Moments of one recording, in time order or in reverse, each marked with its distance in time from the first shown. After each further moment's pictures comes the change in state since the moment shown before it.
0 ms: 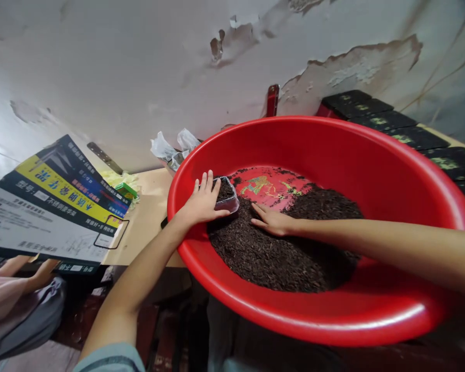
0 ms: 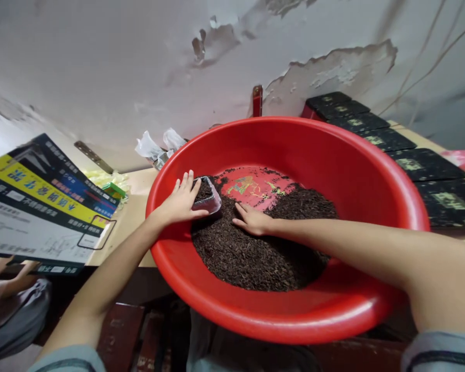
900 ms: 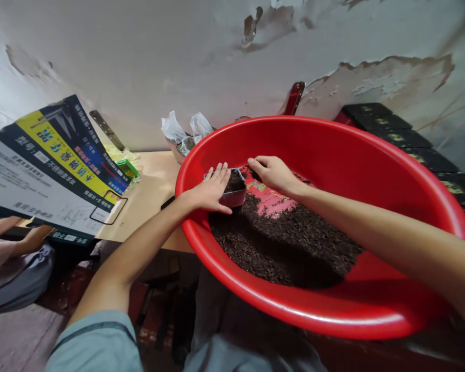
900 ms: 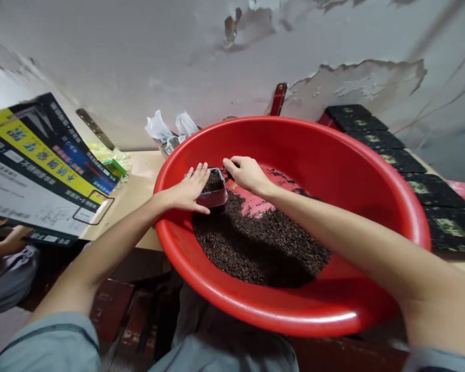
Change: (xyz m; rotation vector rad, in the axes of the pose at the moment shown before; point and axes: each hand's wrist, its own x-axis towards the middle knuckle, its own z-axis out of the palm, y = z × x) left_hand 0.007 -0.027 0.015 -0.278 0.020 0.222; right_hand 0.027 -0.102 -0.137 0.354 0.488 -0.016
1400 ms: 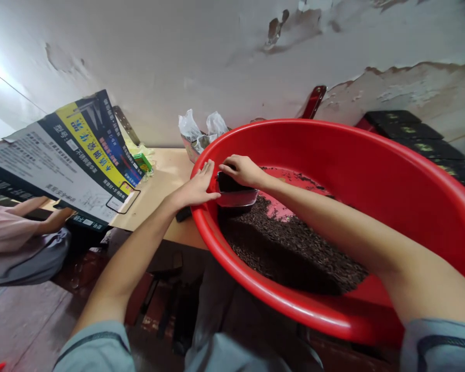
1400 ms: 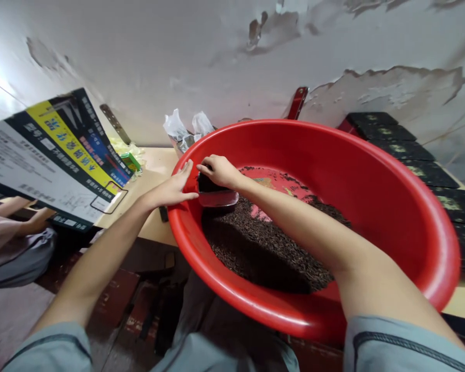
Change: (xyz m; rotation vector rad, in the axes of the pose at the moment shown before) left_hand -0.062 -0.026 -0.006 -0.182 0.199 -0.203; right_hand 0.048 -0.042 0.071 -0.215 -0.166 -0.415
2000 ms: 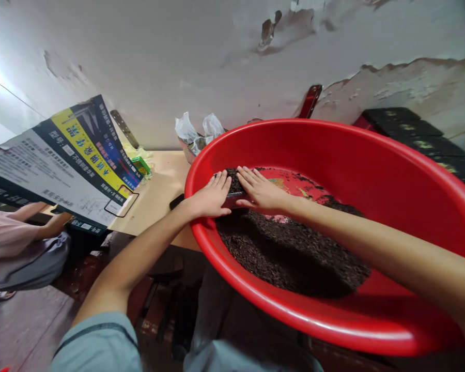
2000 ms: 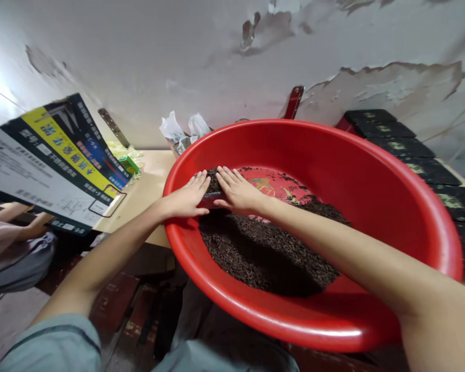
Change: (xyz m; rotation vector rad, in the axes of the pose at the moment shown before) left_hand 0.017 0.036 0.026 0.272 -0.173 0.091; right_hand -0.089 0.053 0.010 -0.282 -0.151 -0.228
